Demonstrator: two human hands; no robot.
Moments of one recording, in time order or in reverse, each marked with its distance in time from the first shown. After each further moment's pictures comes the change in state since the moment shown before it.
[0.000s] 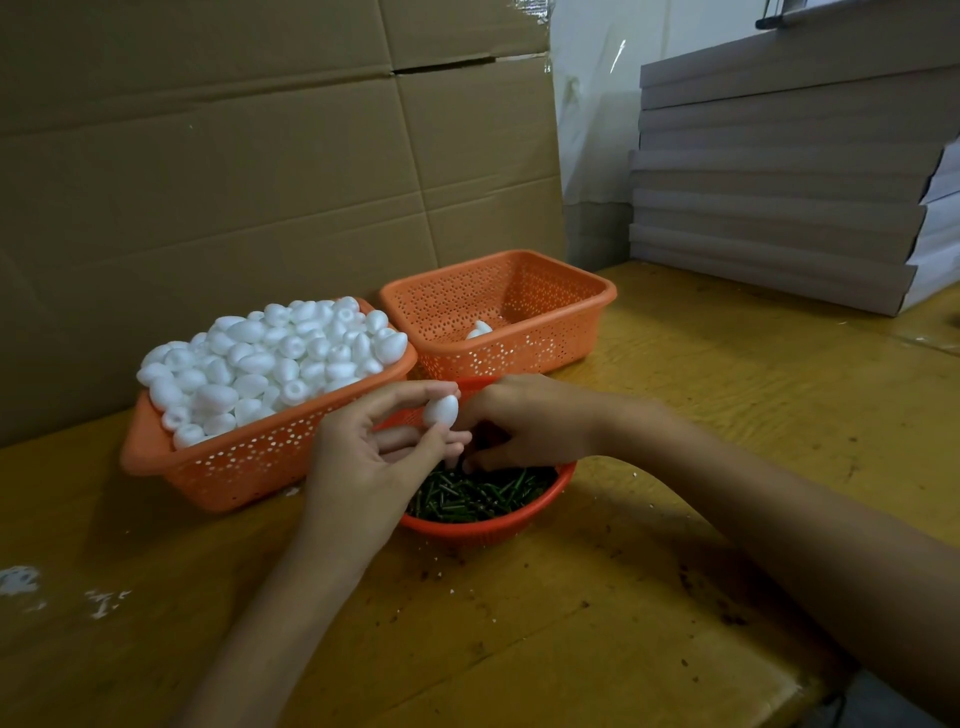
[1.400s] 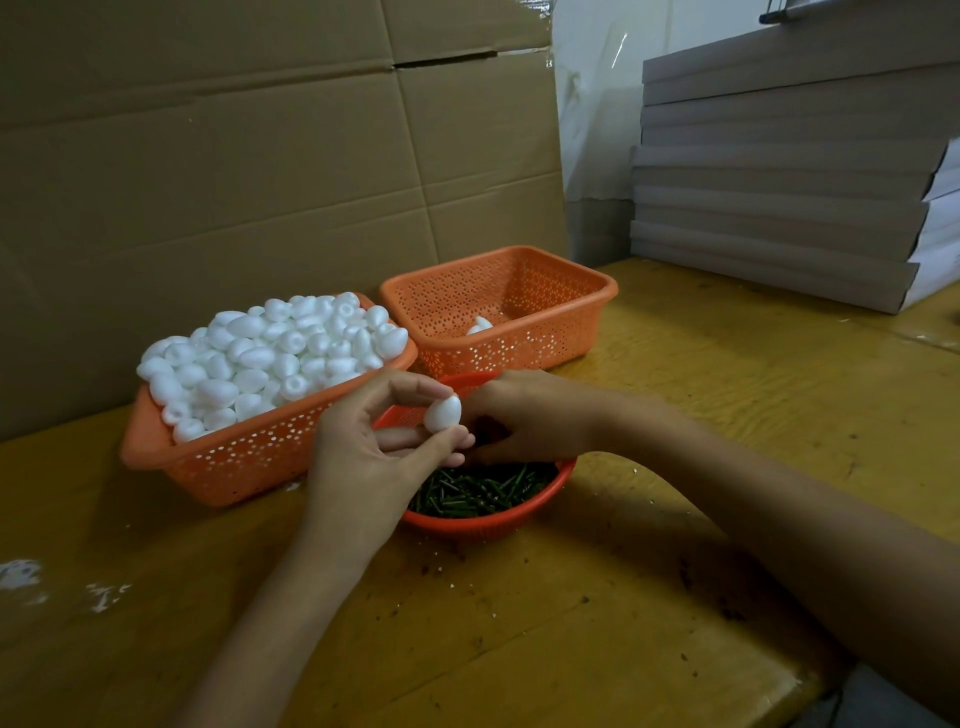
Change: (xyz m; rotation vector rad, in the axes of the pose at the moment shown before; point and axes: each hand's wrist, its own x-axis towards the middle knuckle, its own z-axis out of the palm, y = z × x) left_hand -0.002 0.006 0.003 0.011 0.031 -0.008; right_hand 0.000 -0.001 0.000 -0.015 0.001 -0.016
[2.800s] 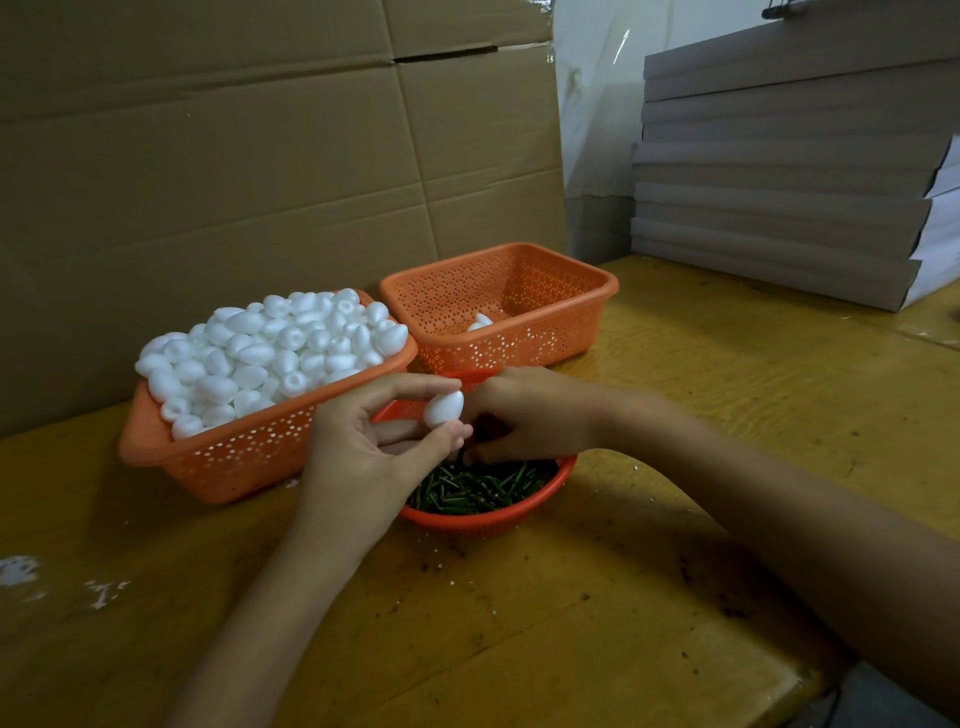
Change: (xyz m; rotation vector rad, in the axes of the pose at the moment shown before) left_hand -0.001 0.001 -0.004 -0.046 -0.034 -0.016; right_hand 0.002 0.005 0.003 0.017 0.019 -0.008
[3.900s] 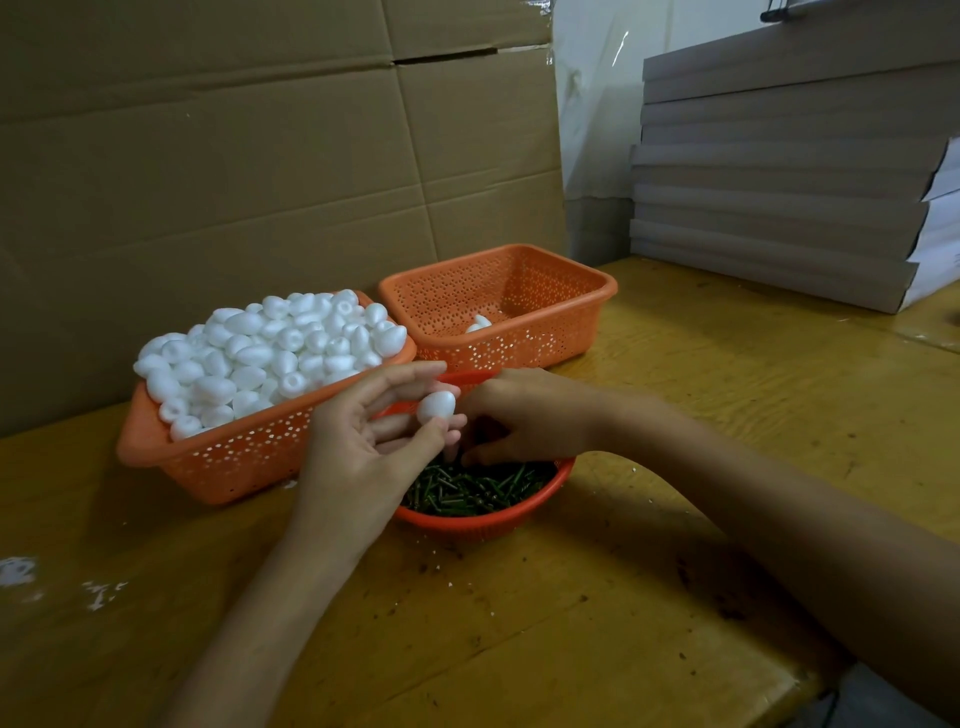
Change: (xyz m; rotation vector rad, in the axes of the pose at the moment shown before) left_hand 0.002 0.000 -0.001 -0.045 -0.005 0.019; right_hand 0.000 0.002 0.001 0.018 -0.002 0.000
